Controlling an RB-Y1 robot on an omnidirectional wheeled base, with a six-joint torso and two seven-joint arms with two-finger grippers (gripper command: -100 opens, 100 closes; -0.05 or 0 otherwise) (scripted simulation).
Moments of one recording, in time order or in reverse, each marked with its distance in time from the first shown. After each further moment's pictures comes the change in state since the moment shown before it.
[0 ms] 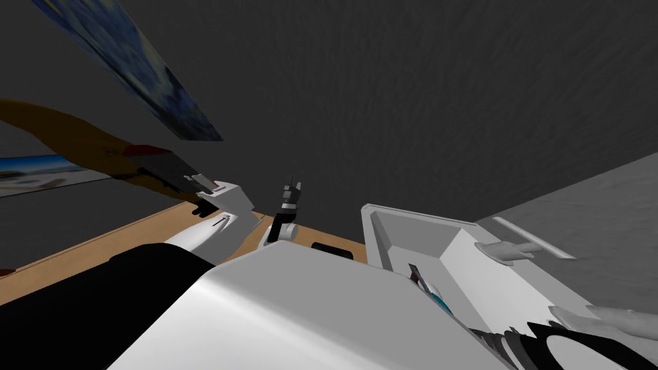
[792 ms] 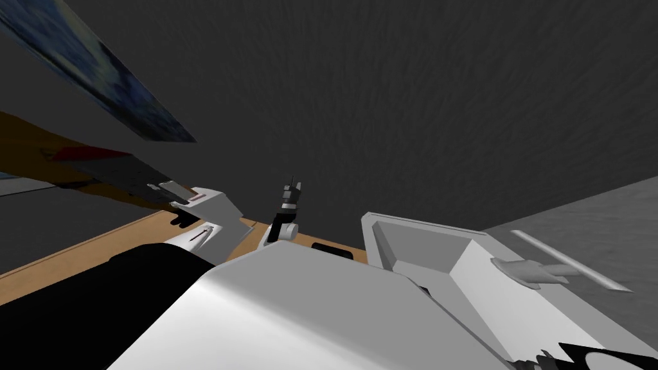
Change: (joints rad) left arm 0.000 0.000 0.000 0.000 0.000 0.000 0.000; right arm 0.012 -0.027 -0.065 0.045 -0.065 0.153 -0.050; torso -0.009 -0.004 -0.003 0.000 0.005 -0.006
